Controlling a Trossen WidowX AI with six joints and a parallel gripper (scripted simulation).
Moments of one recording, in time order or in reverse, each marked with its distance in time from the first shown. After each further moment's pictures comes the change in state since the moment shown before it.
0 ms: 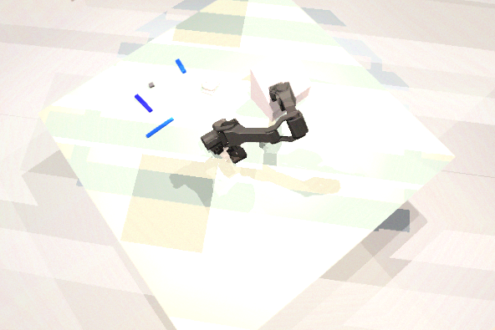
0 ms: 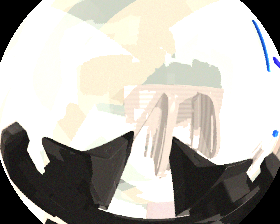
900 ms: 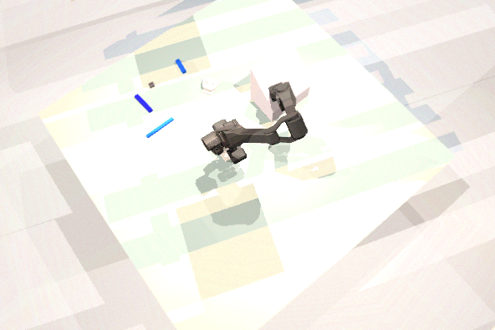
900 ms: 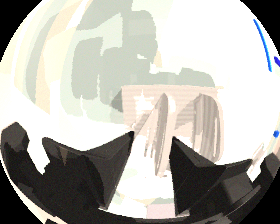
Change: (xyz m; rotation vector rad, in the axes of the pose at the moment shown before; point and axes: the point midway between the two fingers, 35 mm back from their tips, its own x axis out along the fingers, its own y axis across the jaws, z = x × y) arm 0.007 0.000 0.000 0.002 0.000 0.000
